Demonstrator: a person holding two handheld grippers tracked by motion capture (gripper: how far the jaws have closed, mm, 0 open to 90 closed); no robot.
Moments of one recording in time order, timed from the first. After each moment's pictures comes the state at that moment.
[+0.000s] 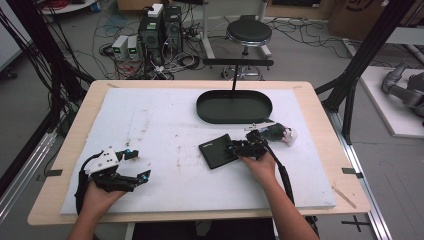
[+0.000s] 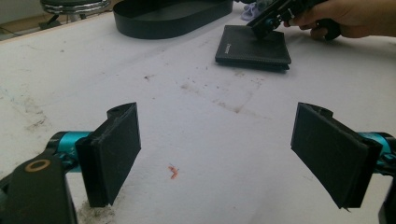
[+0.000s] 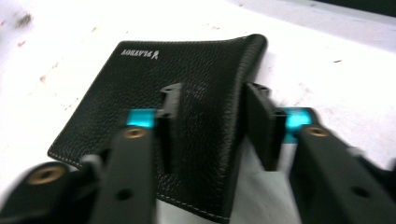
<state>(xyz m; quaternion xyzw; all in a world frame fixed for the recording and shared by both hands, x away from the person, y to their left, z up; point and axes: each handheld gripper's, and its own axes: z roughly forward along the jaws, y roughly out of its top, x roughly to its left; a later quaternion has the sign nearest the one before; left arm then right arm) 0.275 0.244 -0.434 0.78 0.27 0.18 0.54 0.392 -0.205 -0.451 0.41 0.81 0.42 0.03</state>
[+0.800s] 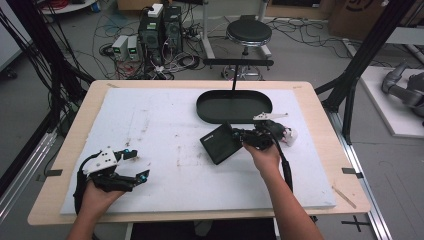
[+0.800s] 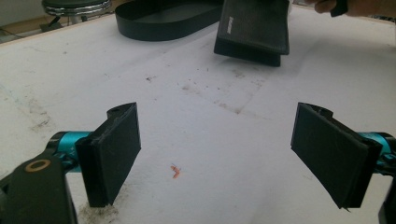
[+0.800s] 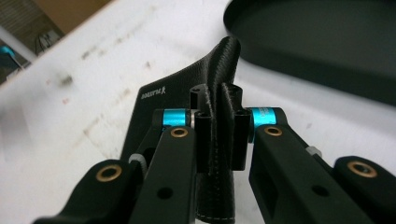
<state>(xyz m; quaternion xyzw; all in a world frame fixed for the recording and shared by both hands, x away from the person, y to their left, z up) 0.274 0.247 -0.432 0.77 0.27 0.18 0.54 0.389 -0.214 -0.405 0.41 0.77 0.49 0.05</state>
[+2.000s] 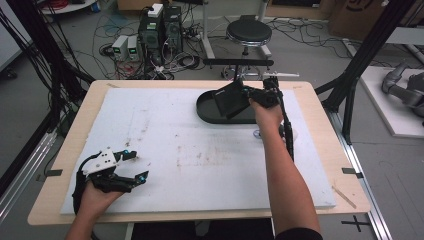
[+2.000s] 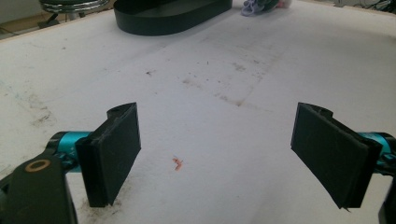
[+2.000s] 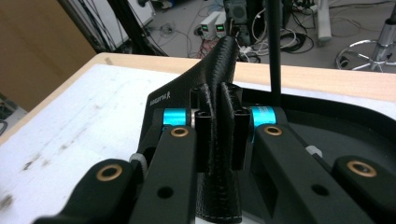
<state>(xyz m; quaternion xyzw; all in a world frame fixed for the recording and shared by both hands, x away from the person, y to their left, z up) 0.274 0.250 -0.435 0.78 0.27 0.18 0.54 0.475 -0.224 -0.333 0.49 0.70 0.50 0.14</state>
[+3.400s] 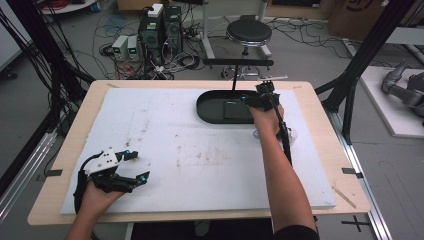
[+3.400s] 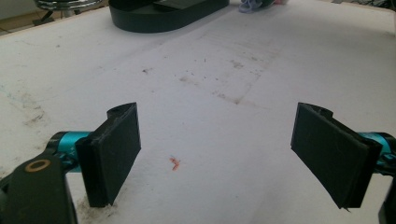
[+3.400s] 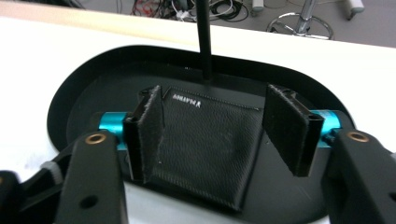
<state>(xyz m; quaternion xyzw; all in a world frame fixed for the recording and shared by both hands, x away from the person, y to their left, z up) 0.276 0.246 -0.436 0.78 0.27 0.17 0.53 0.492 -0.221 -0.361 0.53 0.73 0.37 0.22</state>
